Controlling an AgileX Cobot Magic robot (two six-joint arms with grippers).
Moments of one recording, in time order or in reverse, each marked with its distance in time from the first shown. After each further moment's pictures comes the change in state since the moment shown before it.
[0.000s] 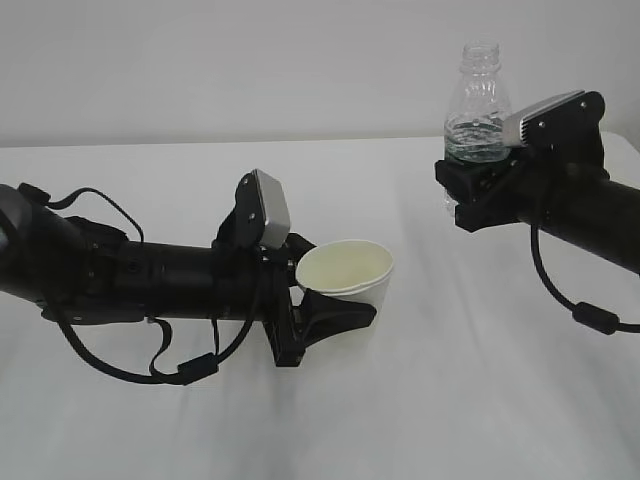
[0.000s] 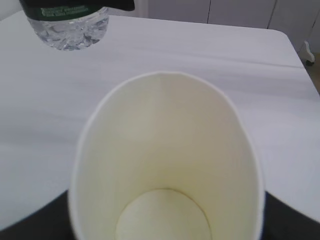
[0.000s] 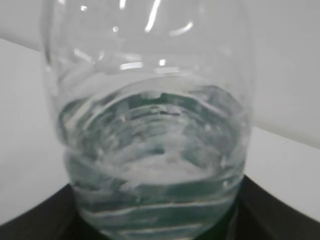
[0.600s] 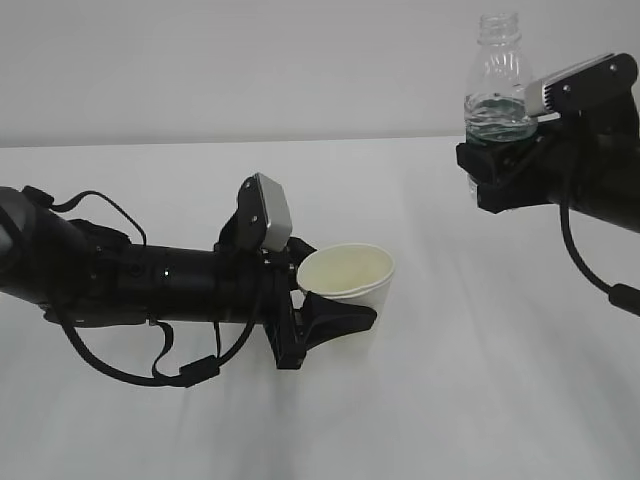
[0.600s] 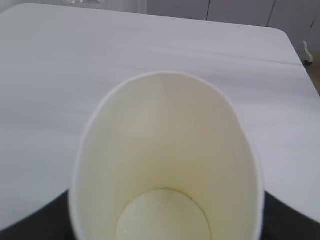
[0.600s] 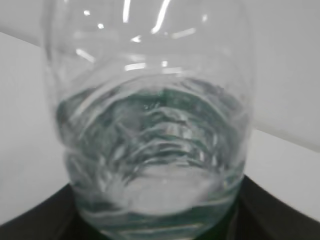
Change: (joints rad) left arm -0.004 0.010 -0.002 0.000 0.004 -0.010; right arm 0.000 -0.174 0.014 -0.044 0.223 0.057
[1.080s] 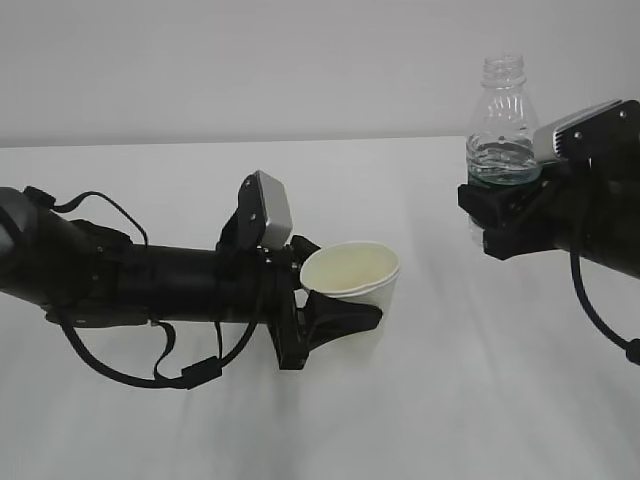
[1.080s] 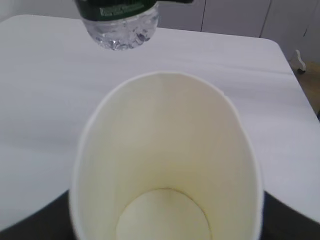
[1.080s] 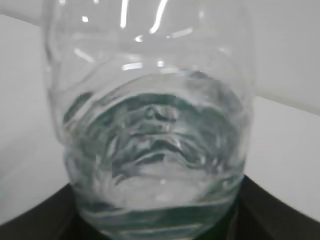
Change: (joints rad) left arm -0.003 0.000 0.000 0.000 -0.037 0.000; right arm 0.000 -0.018 0.133 0.000 -0.080 0.004
